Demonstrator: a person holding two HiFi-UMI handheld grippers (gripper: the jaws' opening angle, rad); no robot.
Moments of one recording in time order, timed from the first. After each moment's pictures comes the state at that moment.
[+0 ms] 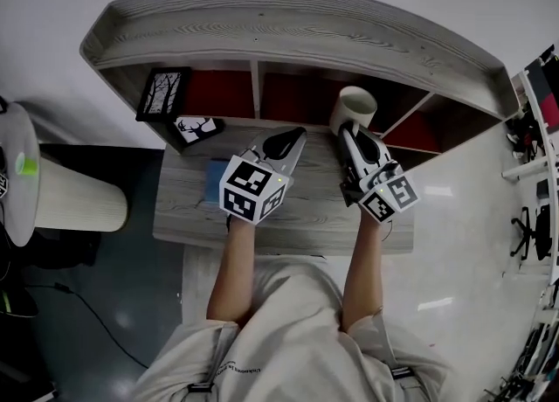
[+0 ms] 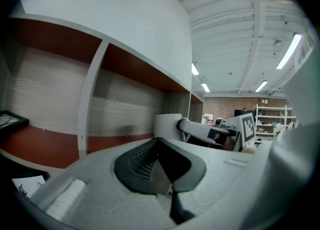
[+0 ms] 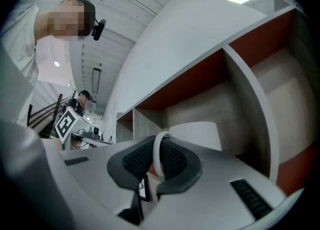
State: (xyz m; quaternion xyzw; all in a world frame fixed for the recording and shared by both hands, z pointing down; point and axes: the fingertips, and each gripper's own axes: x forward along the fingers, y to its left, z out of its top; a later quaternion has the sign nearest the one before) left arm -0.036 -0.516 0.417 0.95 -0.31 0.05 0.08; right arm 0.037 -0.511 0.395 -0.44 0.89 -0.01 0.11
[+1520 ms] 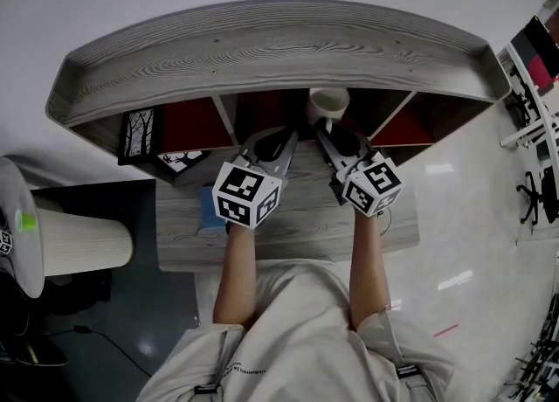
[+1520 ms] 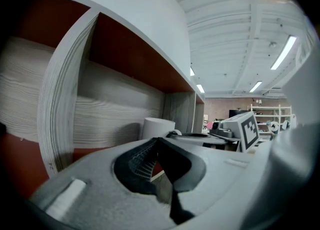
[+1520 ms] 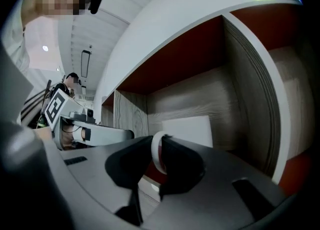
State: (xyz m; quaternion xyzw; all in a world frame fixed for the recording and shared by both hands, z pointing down) left arm -0.005 -0.557 0.412 0.96 -0.27 0.04 0.07; right arm 0.044 -0.560 0.422 -0.50 0.87 -0.04 0.03
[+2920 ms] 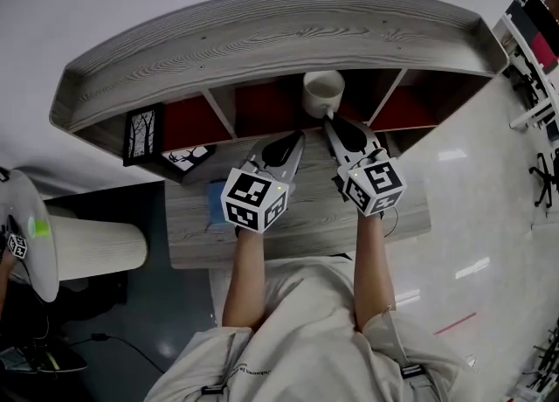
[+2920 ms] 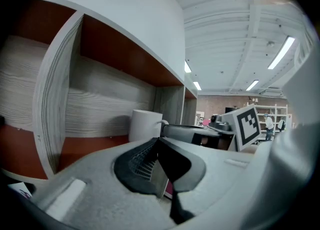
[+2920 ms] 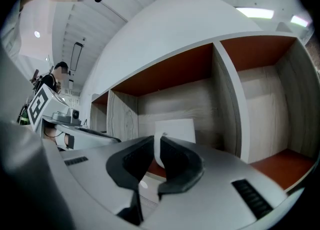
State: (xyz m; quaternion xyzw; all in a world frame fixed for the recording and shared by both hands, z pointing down) left arm 0.009 -0.523 0.427 0.96 -0.26 0.06 0.07; right arm 0.066 -0.540 0.422 -0.57 0.82 -0.03 0.02
